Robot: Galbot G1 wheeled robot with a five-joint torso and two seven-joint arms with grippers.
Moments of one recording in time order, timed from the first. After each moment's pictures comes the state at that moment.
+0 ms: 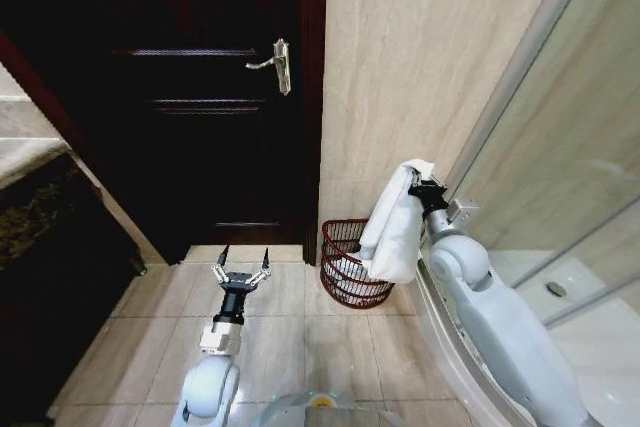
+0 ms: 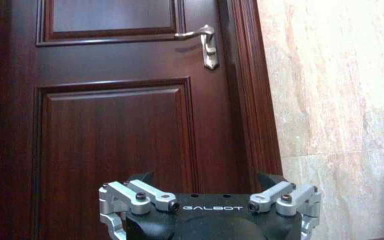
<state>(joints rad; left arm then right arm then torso) 1.64 -1.52 -0.56 -2.04 0.04 -0.39 0.02 -0.91 0.99 0.31 2.04 0.60 -0.25 0.43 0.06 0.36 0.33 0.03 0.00</state>
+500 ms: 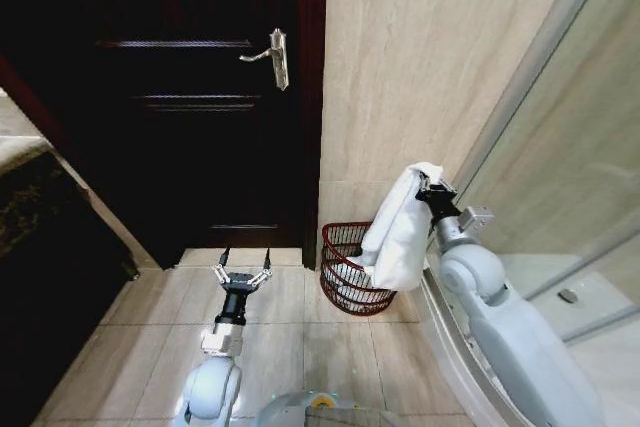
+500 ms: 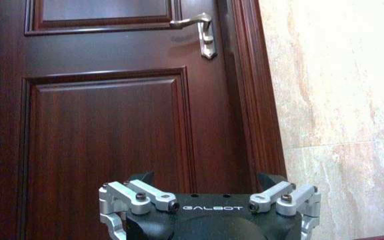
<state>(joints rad) 1.64 -1.54 -0.55 -2.04 0.06 -0.40 0.02 -0.99 0.96 0.36 2.13 0.61 -0.26 0.44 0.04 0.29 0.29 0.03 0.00</state>
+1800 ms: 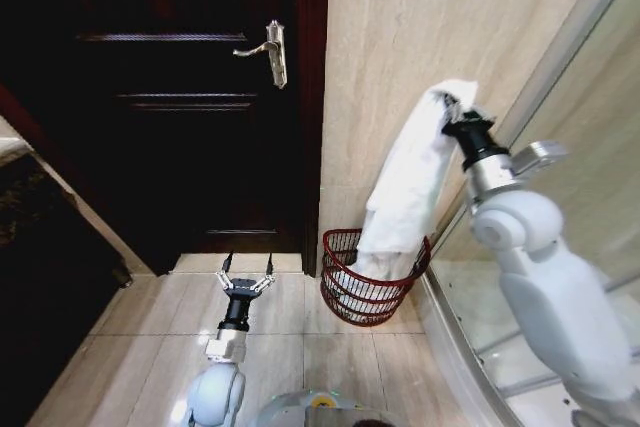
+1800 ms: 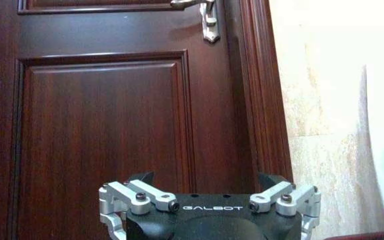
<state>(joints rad) 1.67 -1.56 -0.54 -2.04 0.07 -0.41 0.02 -0.75 0.94 0.35 2.13 0.75 -0.26 0.35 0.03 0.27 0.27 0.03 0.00</state>
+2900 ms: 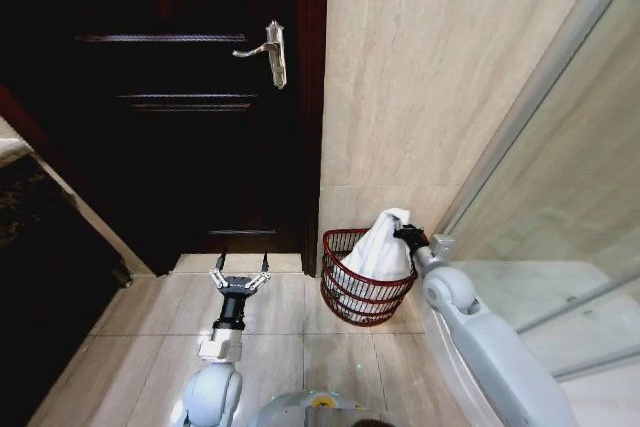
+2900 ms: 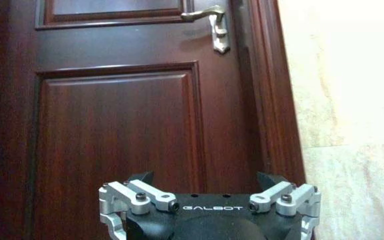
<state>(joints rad) 1.67 -1.56 -0.56 -2.06 0.06 -0.42 -0.01 -1.02 0.94 0.23 1.91 0.86 -0.40 0.36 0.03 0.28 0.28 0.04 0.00</state>
